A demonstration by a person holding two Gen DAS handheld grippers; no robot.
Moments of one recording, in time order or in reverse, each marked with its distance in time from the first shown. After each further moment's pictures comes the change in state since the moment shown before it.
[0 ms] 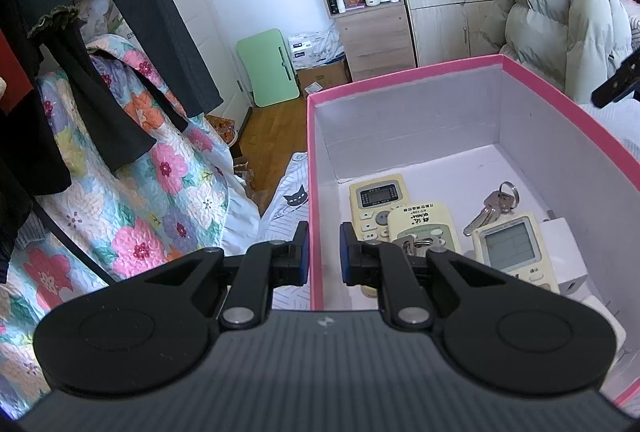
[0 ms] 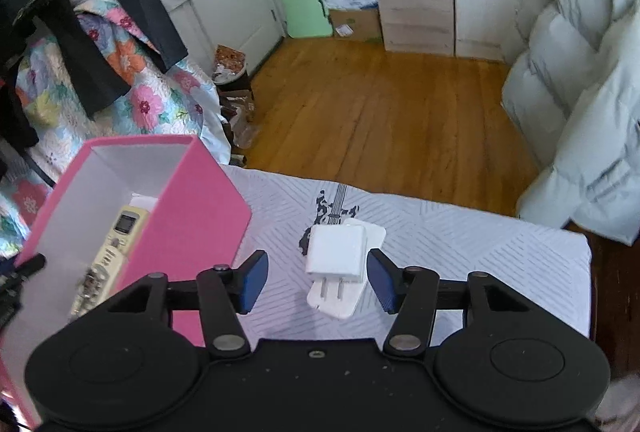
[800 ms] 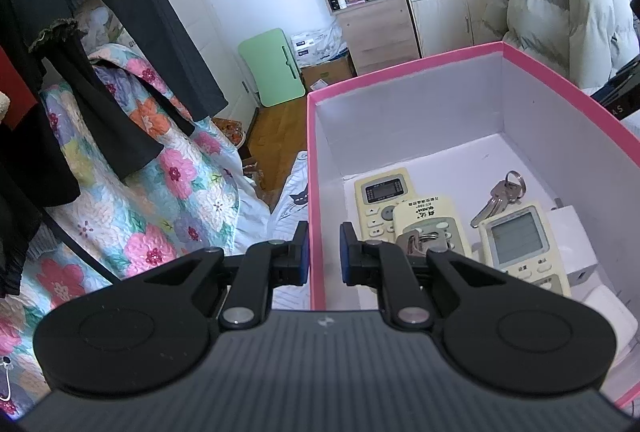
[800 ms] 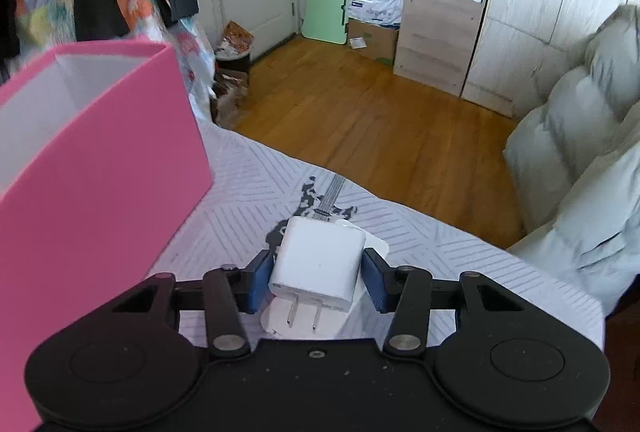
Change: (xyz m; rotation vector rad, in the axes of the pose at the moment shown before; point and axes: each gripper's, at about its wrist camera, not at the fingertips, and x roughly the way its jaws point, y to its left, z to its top) left arm 0.001 -0.012 0.001 0.051 0.013 0.038; right arm 0.059 0.018 -0.016 -0.244 -0.015 -0.123
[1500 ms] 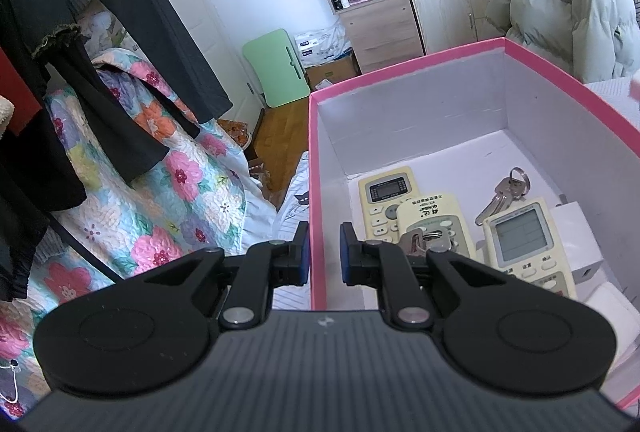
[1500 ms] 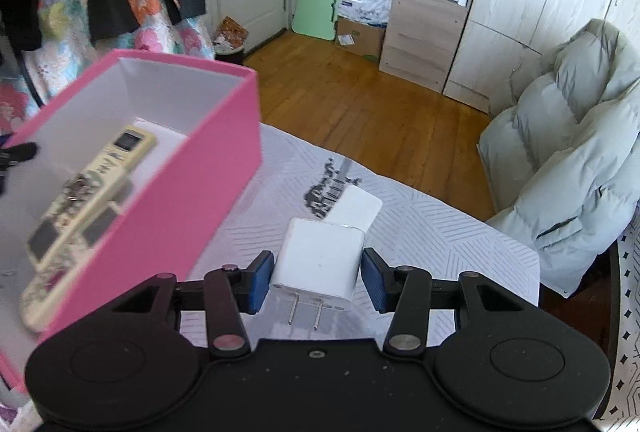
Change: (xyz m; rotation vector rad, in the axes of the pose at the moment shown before) left arm -0.003 -0.003 0.002 0.017 0.000 0.022; right arm -0.108 0.036 -0.012 -0.010 0.022 -0.043
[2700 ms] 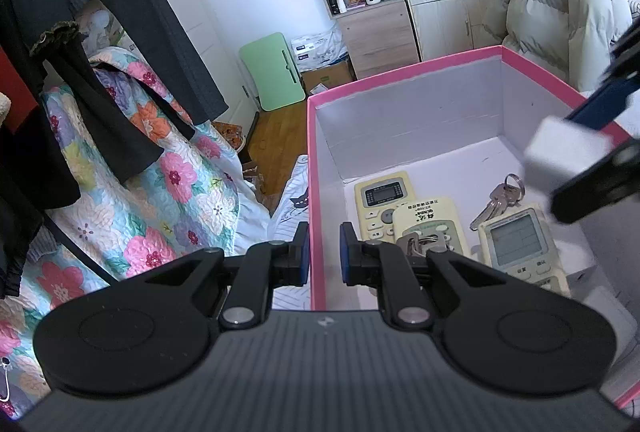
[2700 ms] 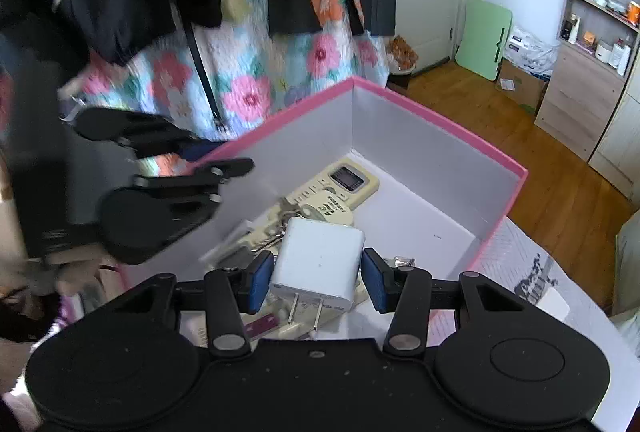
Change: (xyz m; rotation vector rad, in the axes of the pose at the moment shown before) left arm 0.000 0.005 0.000 -0.024 -0.016 -0.026; right arm 0.003 0.123 0.045 -0.278 -0.023 0.387
